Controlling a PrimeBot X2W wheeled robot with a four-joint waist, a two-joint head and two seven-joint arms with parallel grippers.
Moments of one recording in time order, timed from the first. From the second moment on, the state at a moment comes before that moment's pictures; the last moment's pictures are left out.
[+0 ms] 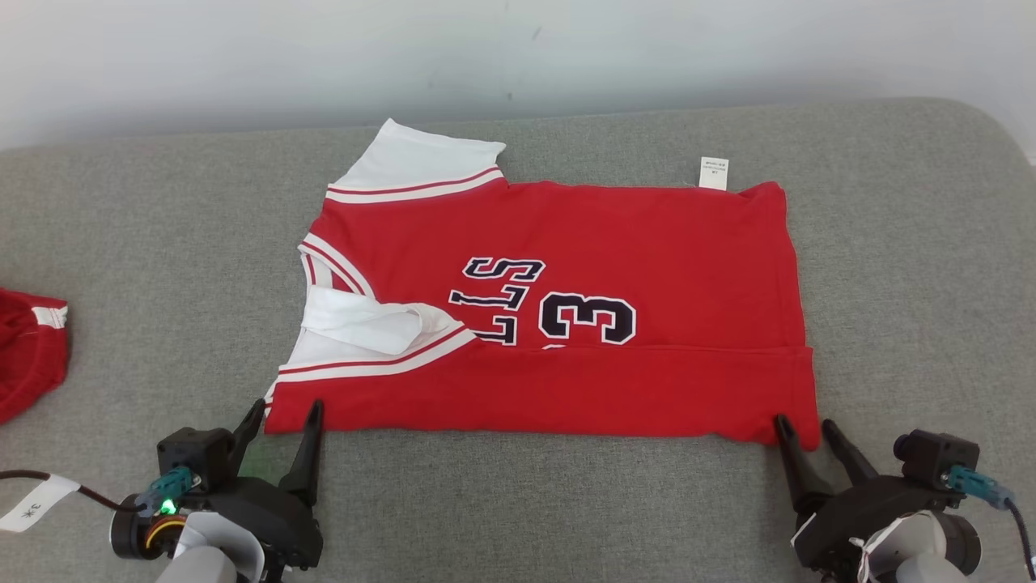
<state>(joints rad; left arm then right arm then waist) -0.44 0.29 -0.42 0.71 -0.61 -0.09 -0.26 -0.23 -0.25 0.15 0.52 0.62 0.13 -0.07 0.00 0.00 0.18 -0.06</state>
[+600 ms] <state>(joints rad) -0.46 0.24 -0.42 0.85 -0.62 -0.12 -0.26 -0.26 -0.24 0.19 0.63 0.60 0.13 -0.11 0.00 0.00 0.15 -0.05</state>
